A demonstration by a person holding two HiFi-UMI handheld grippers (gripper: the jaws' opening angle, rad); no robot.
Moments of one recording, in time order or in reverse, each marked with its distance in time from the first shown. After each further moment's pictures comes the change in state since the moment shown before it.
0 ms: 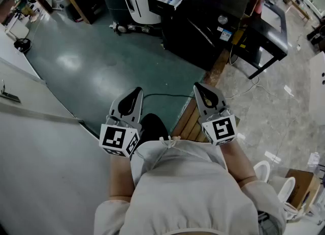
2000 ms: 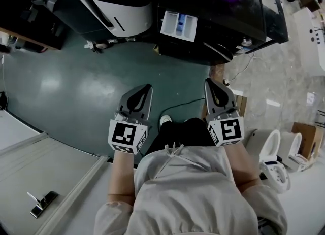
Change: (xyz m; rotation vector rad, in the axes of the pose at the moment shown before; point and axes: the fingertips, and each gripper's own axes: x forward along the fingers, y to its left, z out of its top) left arm 0.337 0.326 0.018 -0.056 0.218 -0.419; right arm 0.388 -0.130 0.016 0.149 0.263 -0.440
